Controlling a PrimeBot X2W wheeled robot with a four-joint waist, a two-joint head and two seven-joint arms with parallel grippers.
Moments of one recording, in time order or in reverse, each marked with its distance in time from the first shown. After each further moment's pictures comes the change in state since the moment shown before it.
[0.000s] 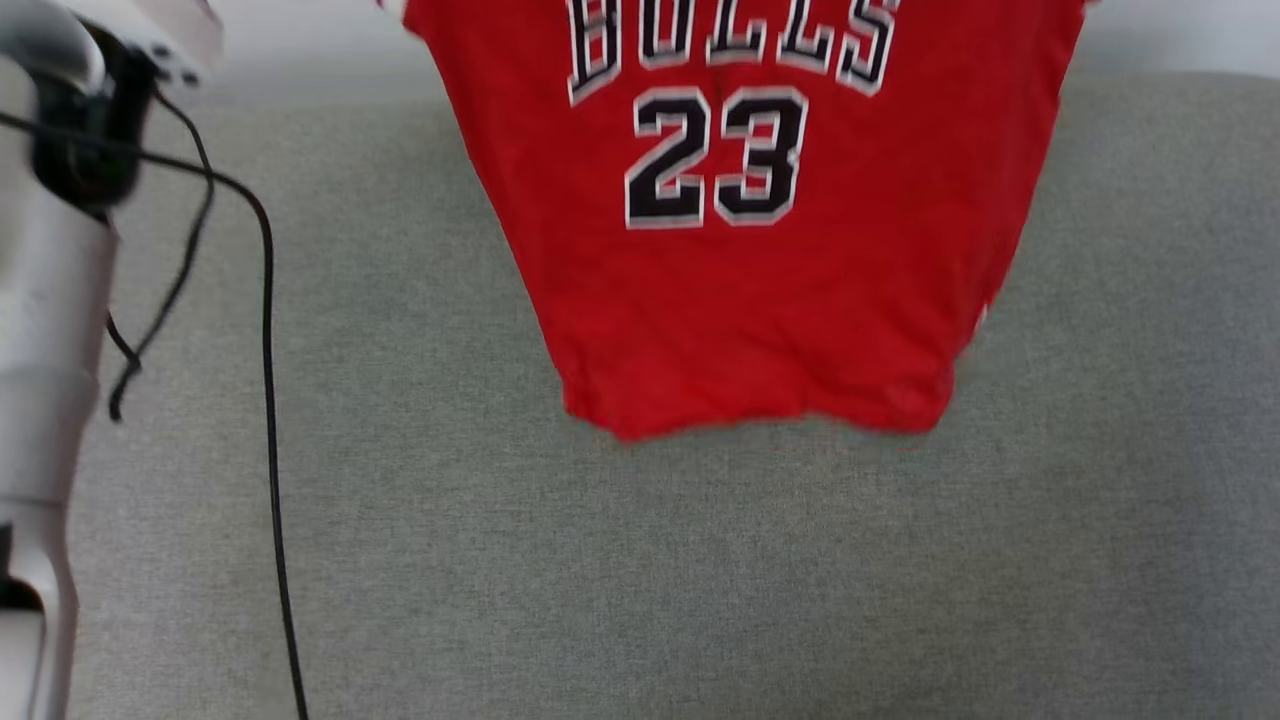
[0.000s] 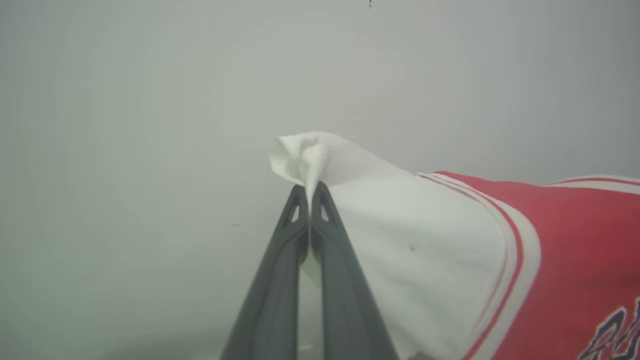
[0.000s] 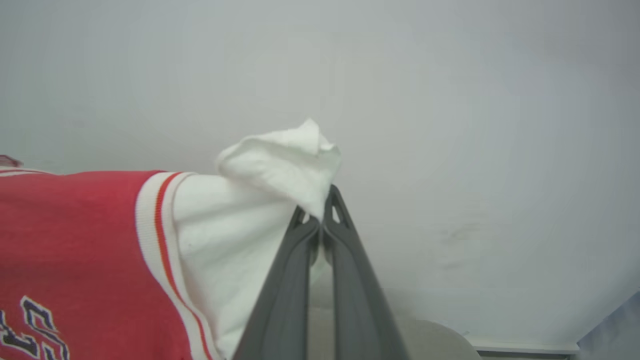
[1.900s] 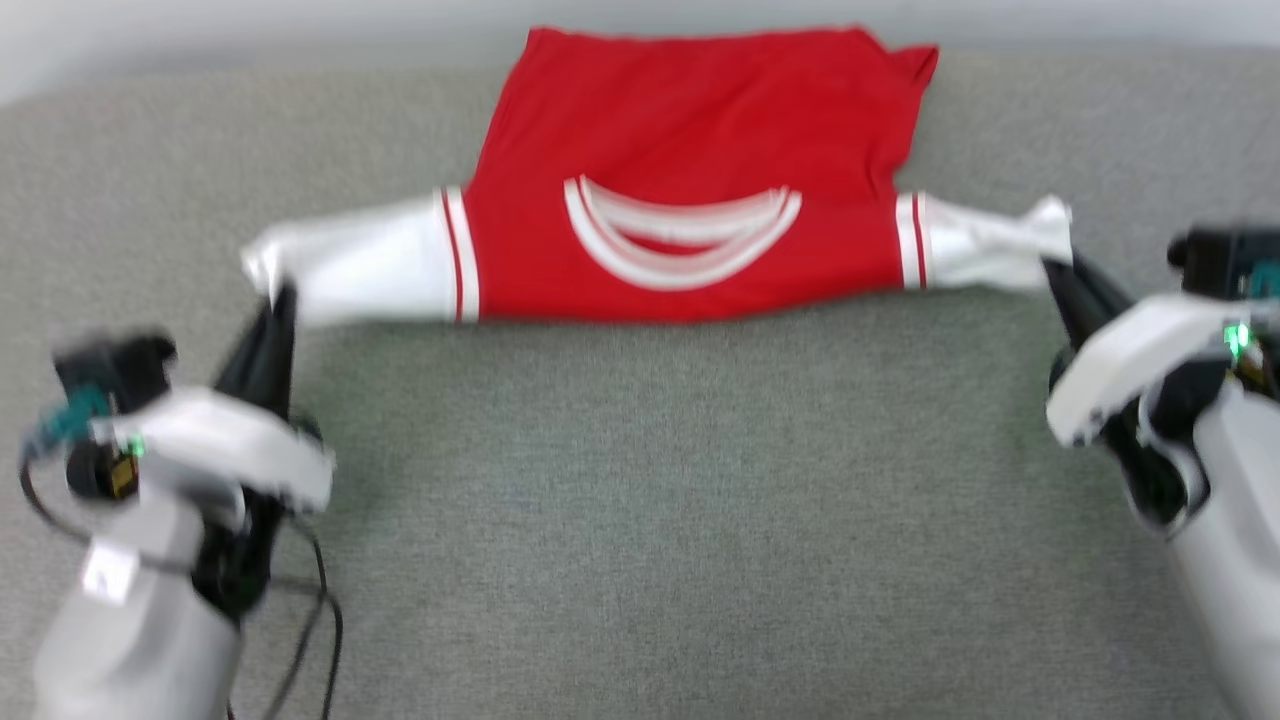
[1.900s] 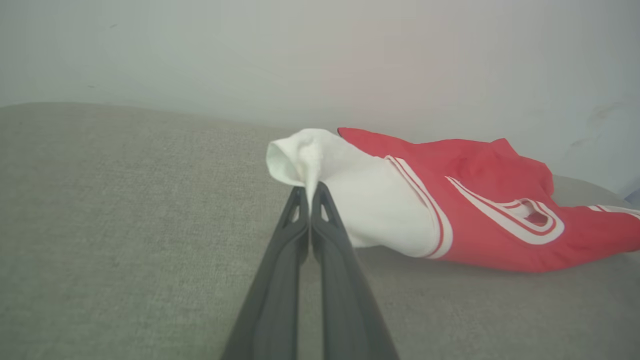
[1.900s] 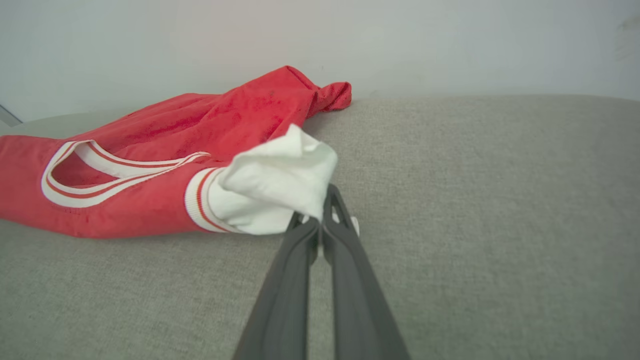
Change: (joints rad) left arm 0.582 -0.029 0.062 -0.126 -0.100 -0.038 -0.167; right arm 0.382 -0.029 0.319 0.257 0.370 0.000 -0.392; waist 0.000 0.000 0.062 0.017
